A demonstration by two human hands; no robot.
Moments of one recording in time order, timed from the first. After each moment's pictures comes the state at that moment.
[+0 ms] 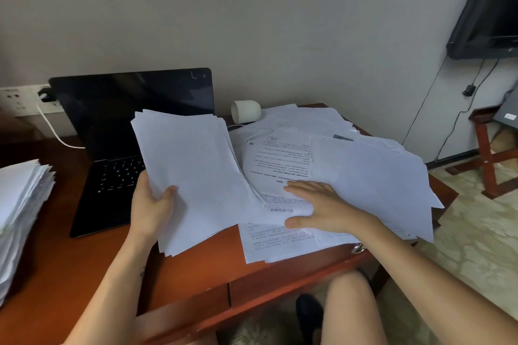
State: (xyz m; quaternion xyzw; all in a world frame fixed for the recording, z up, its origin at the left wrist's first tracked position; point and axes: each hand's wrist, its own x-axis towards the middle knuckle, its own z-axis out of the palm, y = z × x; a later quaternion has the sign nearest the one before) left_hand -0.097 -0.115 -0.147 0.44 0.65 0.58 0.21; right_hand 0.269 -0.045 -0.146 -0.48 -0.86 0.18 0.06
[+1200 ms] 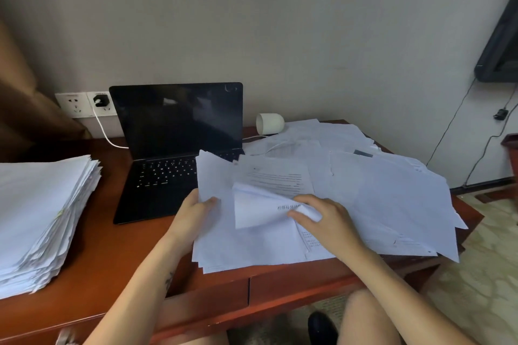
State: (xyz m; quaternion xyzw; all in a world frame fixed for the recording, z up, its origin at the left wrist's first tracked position) left_hand -0.069 -0.157 -0.127 0.39 0.61 0.53 0.45; right_hand 0.218 -0.097 -0.153 -0.47 -0.78 0.15 0.39
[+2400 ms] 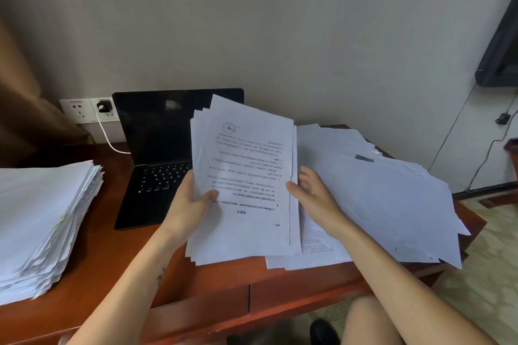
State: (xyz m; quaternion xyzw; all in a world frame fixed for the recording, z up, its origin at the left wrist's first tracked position) left_hand -0.080 -0.158 -0.100 0.50 0.57 0.56 0.34; right_hand 0.183 -0.072 -0.106 -0.42 -0.64 0.49 0.42
